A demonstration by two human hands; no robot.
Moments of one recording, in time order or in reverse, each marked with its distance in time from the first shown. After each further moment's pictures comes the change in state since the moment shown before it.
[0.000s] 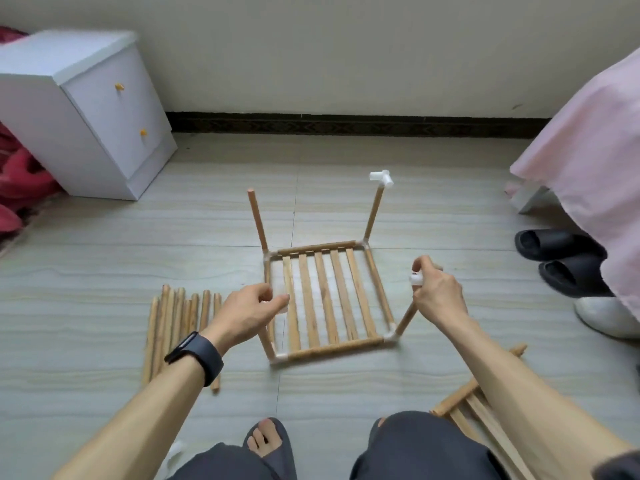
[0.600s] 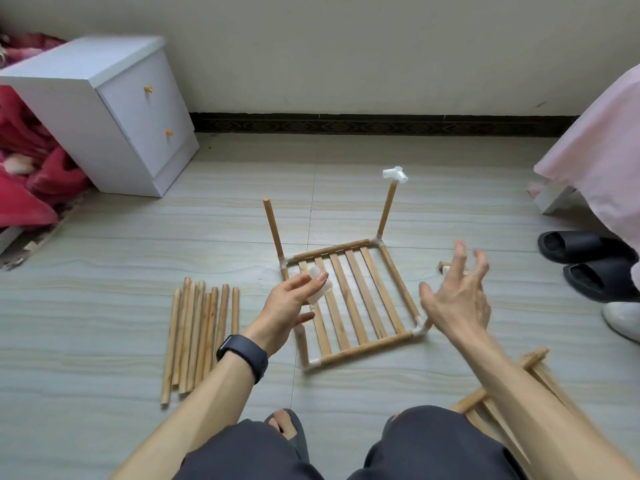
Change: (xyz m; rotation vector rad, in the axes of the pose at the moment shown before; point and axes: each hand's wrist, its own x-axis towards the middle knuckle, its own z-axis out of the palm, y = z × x) left_hand -0.018 0.031 0.027 -0.978 -0.116 -0.150; right_hand -0.038 -0.020 -0.011 0.096 0.197 0.044
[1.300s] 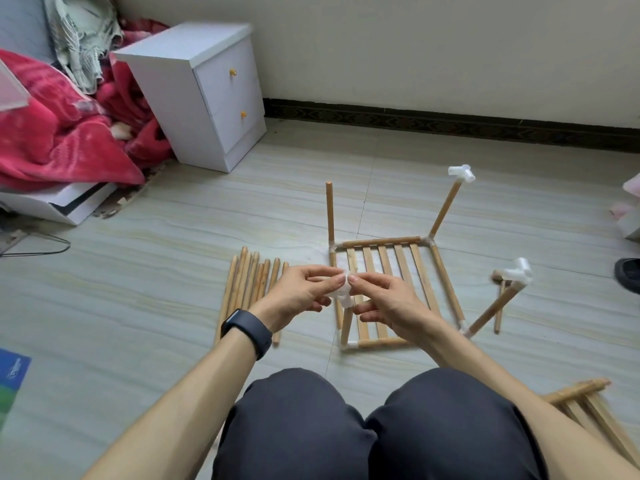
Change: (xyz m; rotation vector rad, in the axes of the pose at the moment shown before) left_hand -0.058 0.002 -0.059 0.151 -0.005 0.071; right_hand -0.078 -0.129 0.023 1.022 -1.018 0.029
